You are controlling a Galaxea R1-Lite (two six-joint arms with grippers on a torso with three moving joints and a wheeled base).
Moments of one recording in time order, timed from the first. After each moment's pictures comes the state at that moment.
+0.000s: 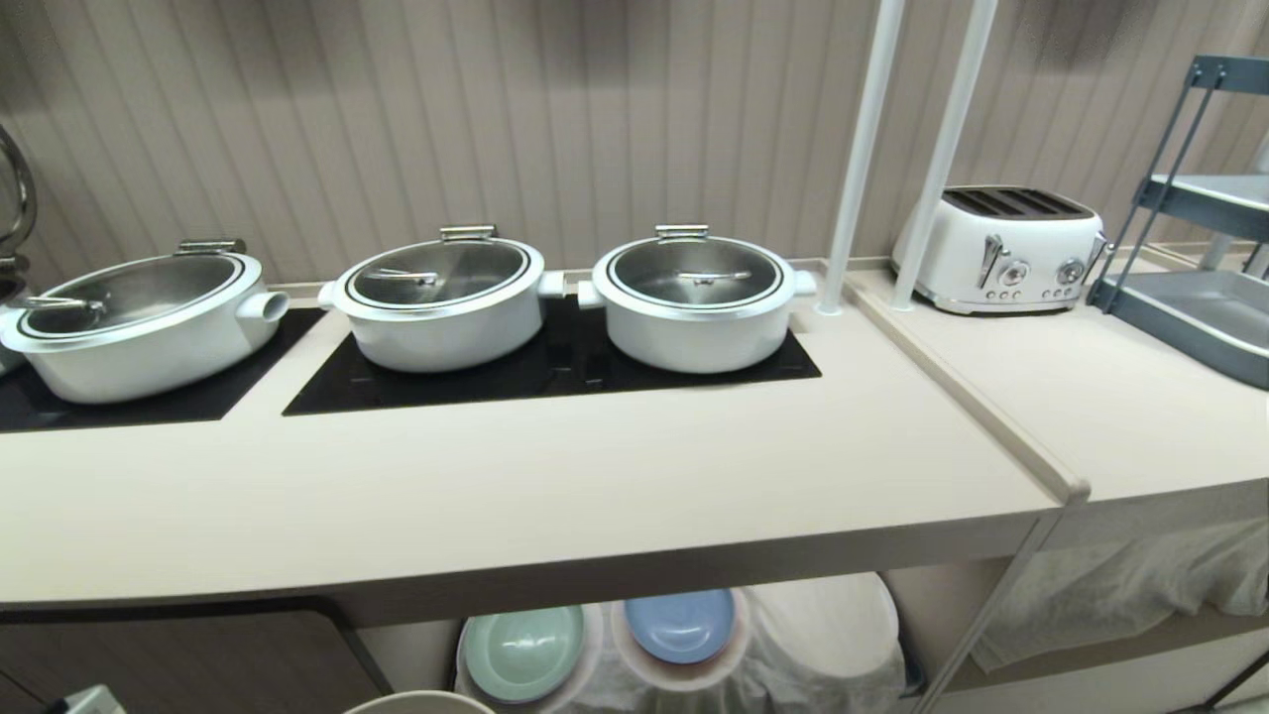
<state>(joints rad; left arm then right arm) -0.06 0.93 -0.34 0.56 -0.25 -0.36 0.00 0.00 0.00 0.00 0.00 -0.01</state>
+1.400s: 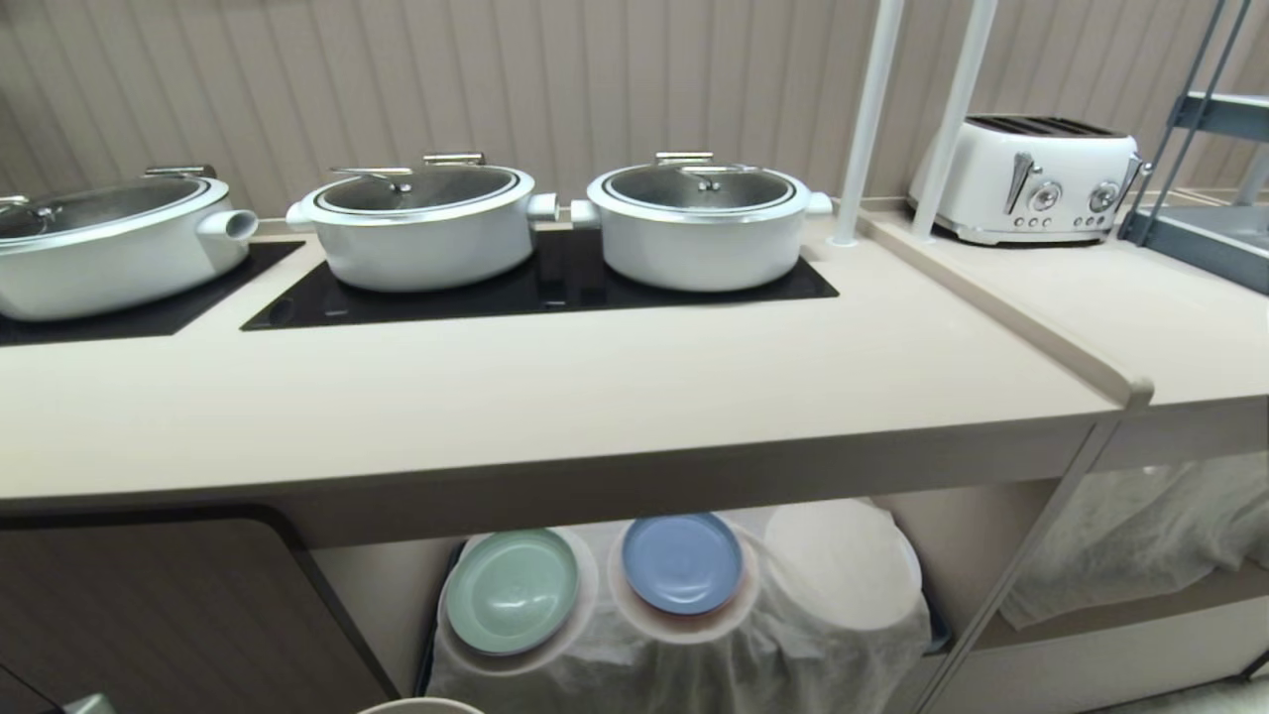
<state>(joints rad) -0.06 0.92 -0.32 0.56 -0.25 -0.36 0.00 0.00 0.00 0.00 0.00 -0.01</state>
